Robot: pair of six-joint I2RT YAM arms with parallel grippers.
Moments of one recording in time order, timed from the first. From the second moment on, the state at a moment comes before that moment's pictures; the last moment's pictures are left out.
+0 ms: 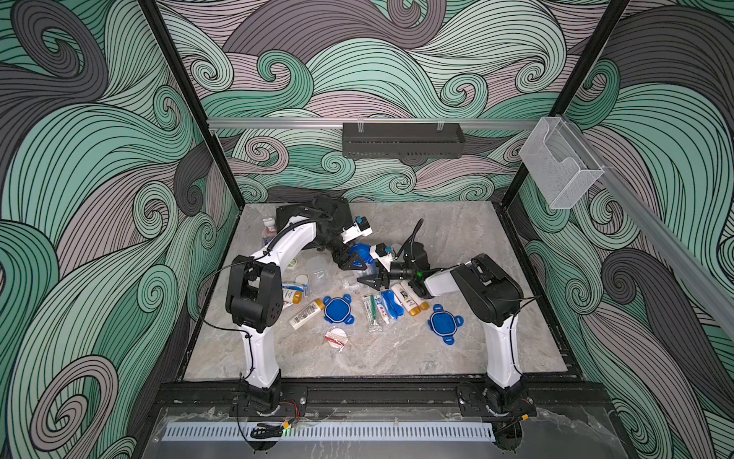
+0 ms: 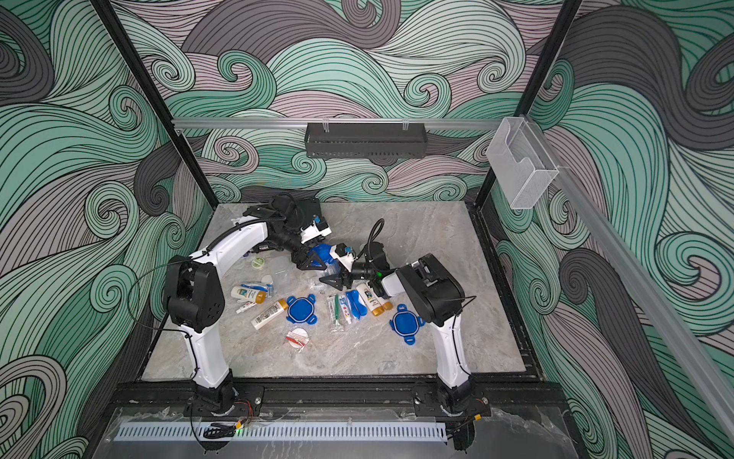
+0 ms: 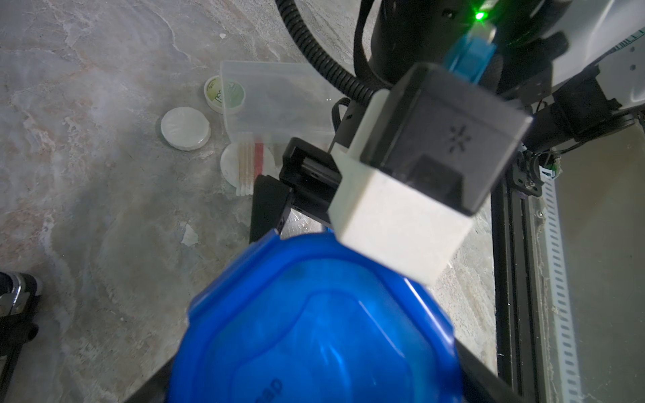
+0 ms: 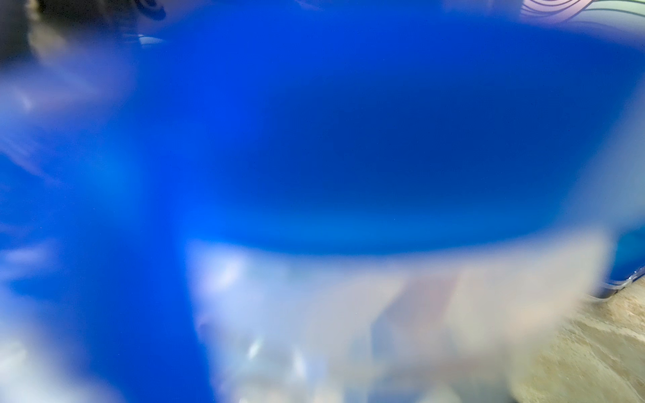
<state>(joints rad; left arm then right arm) -0.32 1.94 1.67 -1.01 0.74 0.77 0.54 2.11 0.99 0.86 -0.89 -0.13</state>
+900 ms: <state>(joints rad) -0.40 1.94 1.61 -0.69 0.38 0.42 0.41 1.78 0.65 1.02 -0.74 0.10</state>
